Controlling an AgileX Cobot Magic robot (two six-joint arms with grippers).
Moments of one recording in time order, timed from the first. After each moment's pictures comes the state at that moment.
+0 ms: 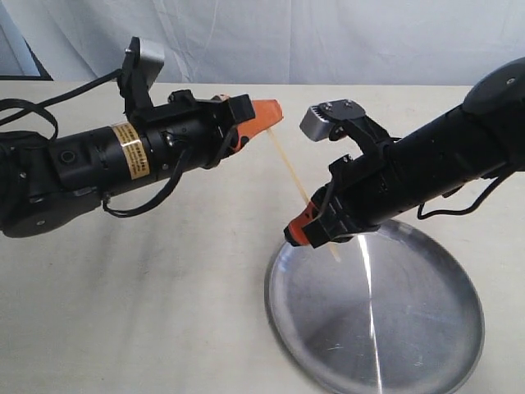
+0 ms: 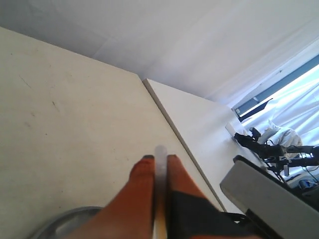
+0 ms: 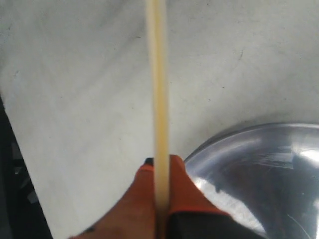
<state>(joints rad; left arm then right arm) -0.61 1.63 -0.70 0.57 -0.82 -1.23 0.27 1.59 -0.86 1.05 0.80 -1.17</state>
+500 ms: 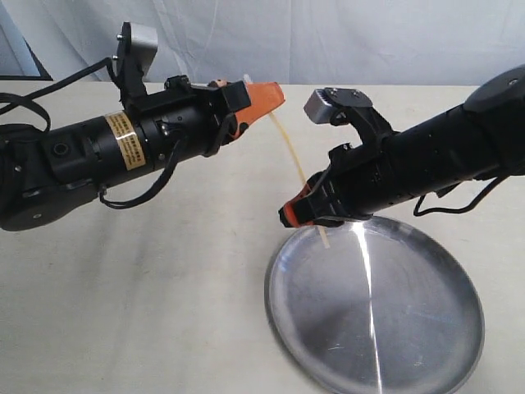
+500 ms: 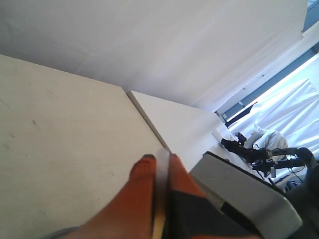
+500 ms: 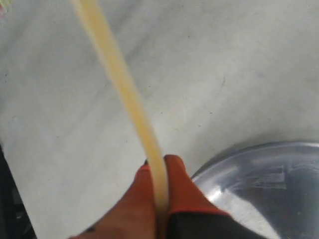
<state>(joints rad) -0.60 1.63 -0.71 0.59 -0.88 -1.22 0.27 1.59 -0.85 1.18 0.71 -1.17</state>
